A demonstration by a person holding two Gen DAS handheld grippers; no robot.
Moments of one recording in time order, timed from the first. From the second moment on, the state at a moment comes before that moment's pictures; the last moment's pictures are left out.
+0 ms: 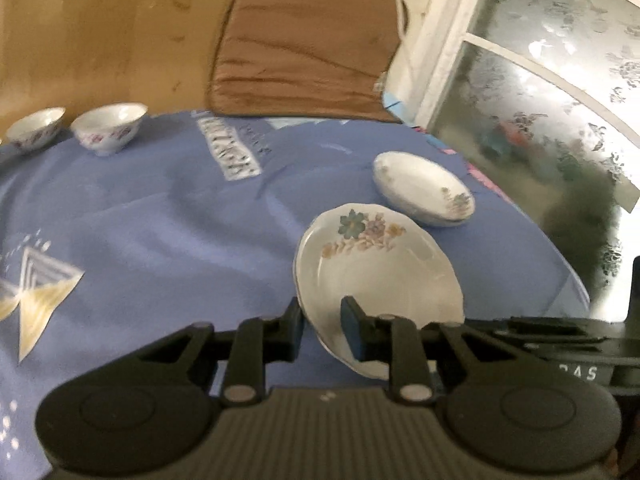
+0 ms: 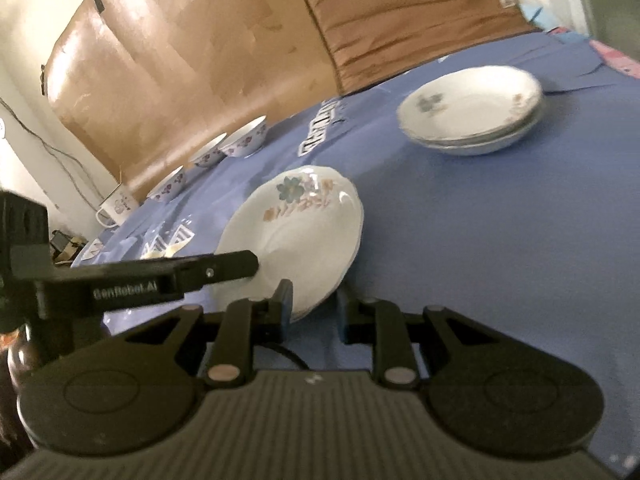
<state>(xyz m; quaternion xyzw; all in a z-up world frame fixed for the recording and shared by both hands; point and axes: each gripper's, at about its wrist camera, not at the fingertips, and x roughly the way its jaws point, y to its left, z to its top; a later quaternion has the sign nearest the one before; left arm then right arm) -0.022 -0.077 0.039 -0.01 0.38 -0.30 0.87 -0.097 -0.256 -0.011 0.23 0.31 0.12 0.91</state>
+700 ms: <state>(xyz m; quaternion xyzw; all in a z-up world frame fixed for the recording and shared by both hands) 0.051 -0.202 0.053 0.03 0.36 -0.32 0.87 -0.057 -0.338 0.008 0.25 0.23 -0.01 0.94</state>
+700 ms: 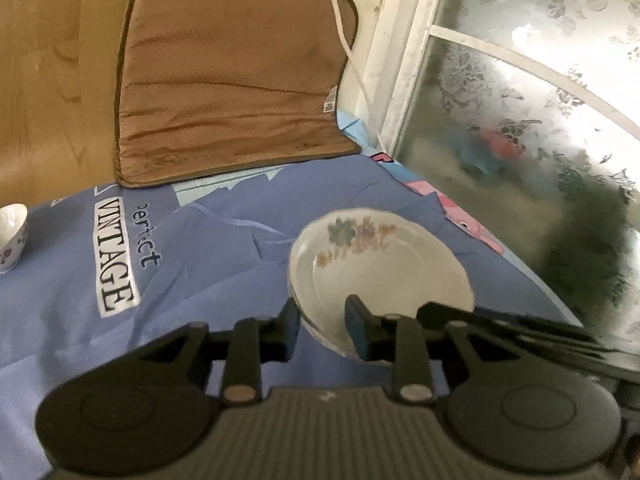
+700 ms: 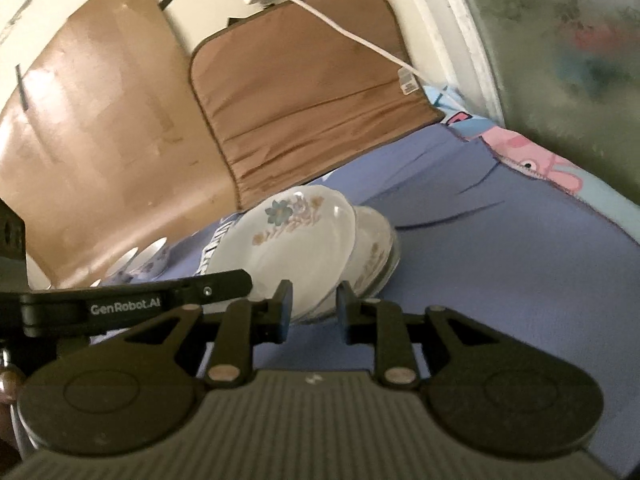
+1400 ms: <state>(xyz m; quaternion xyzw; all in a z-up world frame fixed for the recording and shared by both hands) 0.046 -0.117 0.053 0.01 0.32 -0.22 0.92 -0.074 -0.322 0.020 0.24 0.14 -0.06 0.96</state>
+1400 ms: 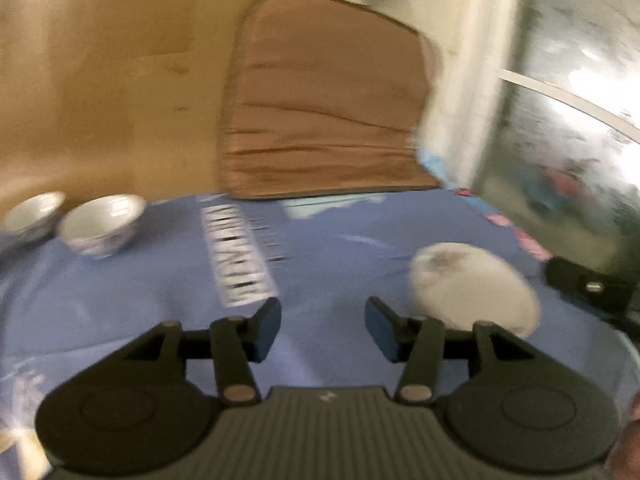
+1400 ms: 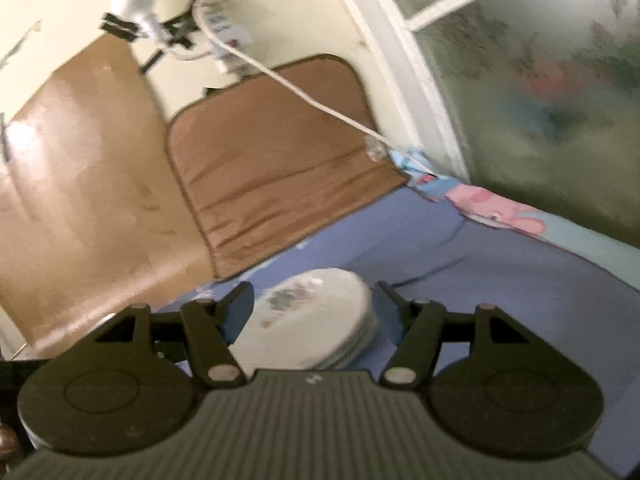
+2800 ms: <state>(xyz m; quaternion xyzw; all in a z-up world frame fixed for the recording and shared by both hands) 0.085 0.065 0.019 -0.04 0.27 0.06 0.96 0.092 -0.137 0.009 0.04 0.28 0.00 0.96</state>
